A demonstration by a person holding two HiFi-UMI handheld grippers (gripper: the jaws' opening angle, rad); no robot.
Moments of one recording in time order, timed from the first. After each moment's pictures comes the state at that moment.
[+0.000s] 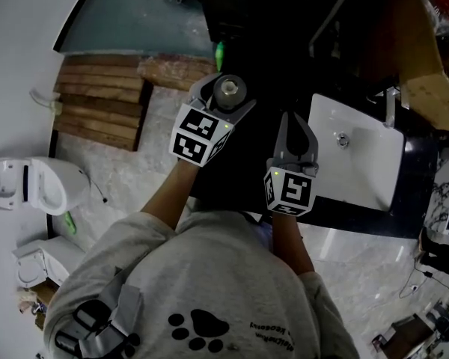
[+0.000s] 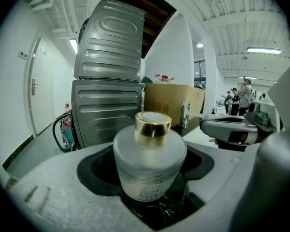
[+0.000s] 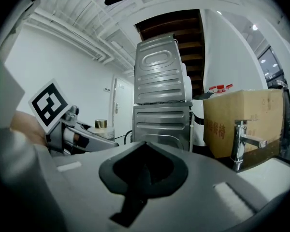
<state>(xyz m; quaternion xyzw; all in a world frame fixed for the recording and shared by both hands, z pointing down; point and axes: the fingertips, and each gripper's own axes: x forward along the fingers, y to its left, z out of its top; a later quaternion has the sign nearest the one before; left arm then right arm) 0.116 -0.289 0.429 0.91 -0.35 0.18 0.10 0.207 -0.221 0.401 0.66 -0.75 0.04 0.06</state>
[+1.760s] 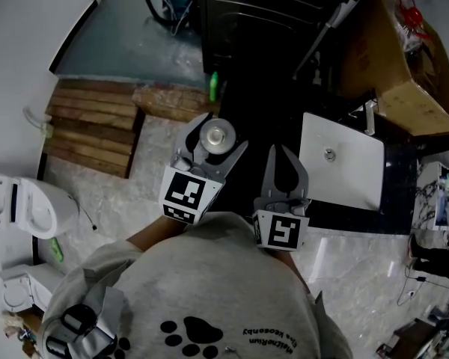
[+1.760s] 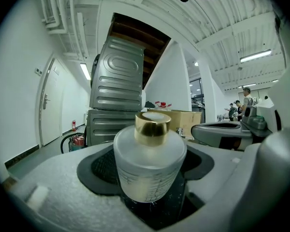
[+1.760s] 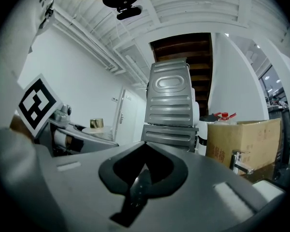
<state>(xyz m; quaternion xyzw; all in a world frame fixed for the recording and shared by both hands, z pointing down) 0.050 -0.199 0.332 0.92 -0.39 0.05 0.04 0.131 -0.146 0.305 0.65 -0.76 -0.06 0.03</state>
